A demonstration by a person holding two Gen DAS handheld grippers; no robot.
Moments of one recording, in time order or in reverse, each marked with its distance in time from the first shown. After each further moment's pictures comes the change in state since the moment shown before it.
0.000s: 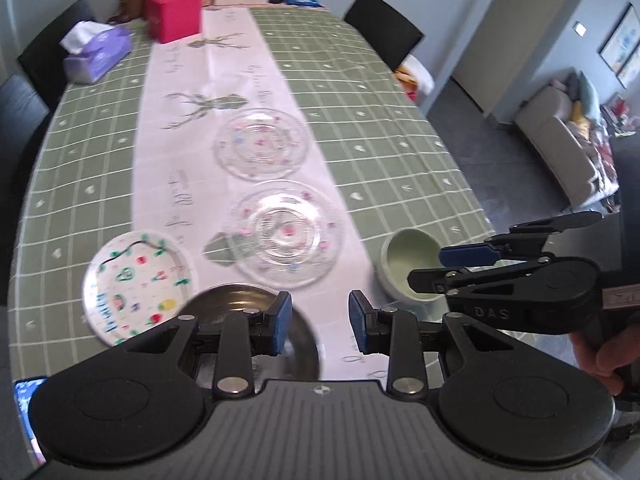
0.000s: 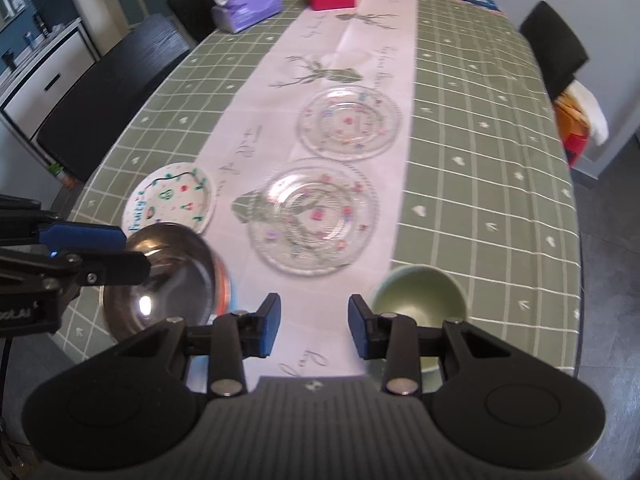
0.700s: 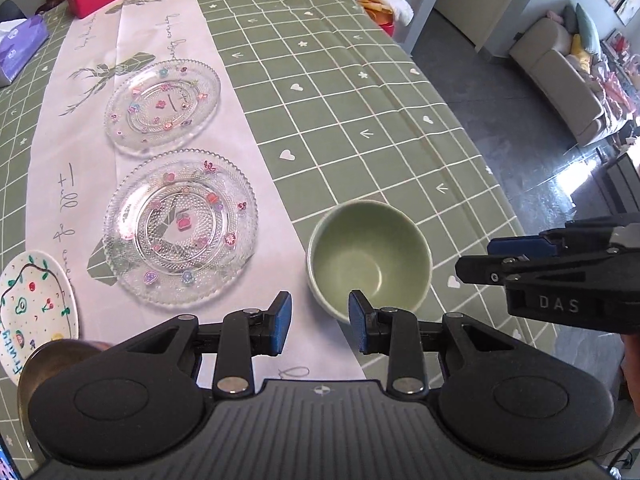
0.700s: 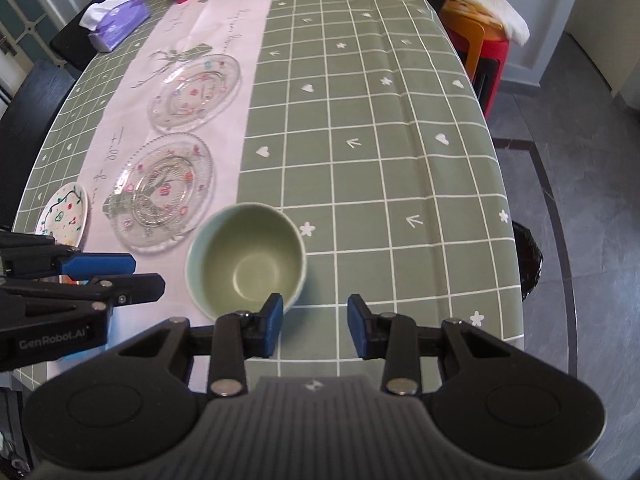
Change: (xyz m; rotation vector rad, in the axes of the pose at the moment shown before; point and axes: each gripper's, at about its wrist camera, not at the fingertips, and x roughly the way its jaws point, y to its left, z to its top) left arm 0.131 -0.073 0.021 0.083 0.166 0.033; right arm 0.037 -0.125 -0.041 0.266 0.069 -0.046
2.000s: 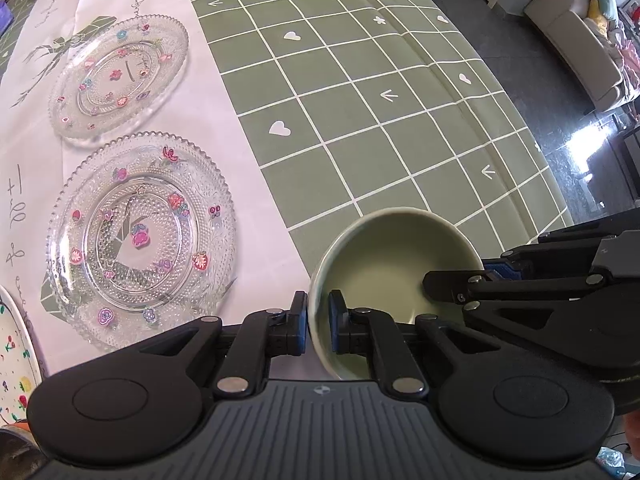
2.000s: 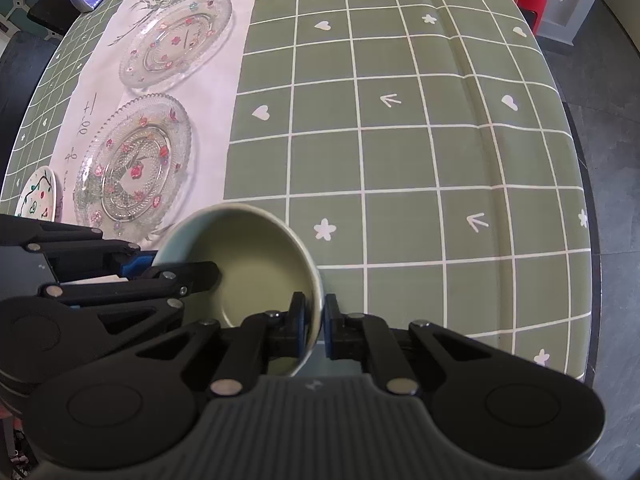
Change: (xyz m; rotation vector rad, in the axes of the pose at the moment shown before) left arm 0.078 -0.001 0.030 0.023 0.145 0.023; right arm 0.082 0.008 0.033 -0.005 0.166 0.044
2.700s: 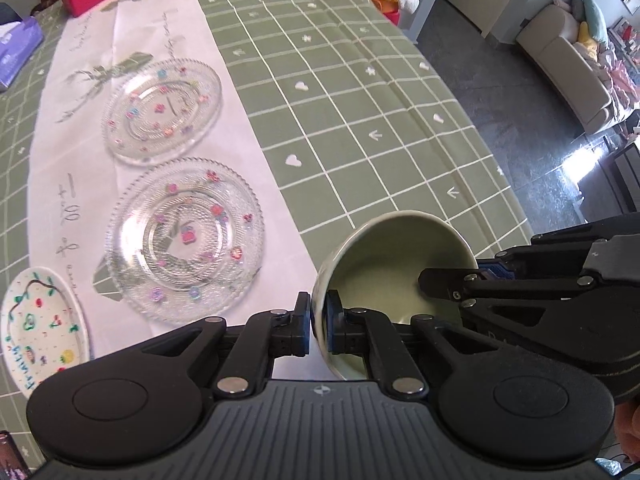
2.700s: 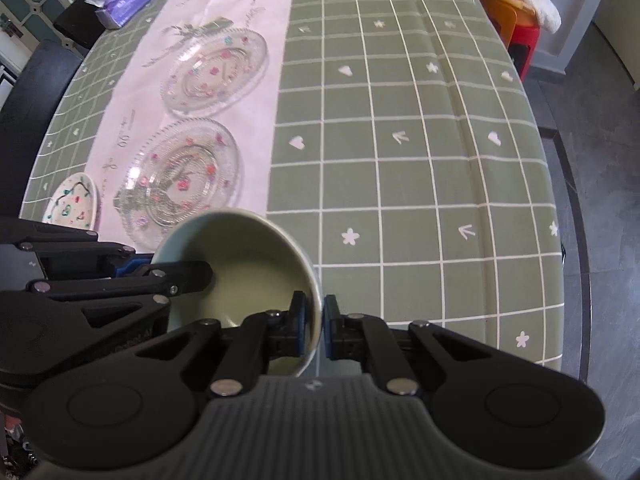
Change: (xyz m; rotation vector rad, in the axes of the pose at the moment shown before) left arm -0.084 0.004 -0.023 -0.008 -0.108 -0.002; right arm -0.068 0.035 -0.021 -0.050 -0.112 -0.012
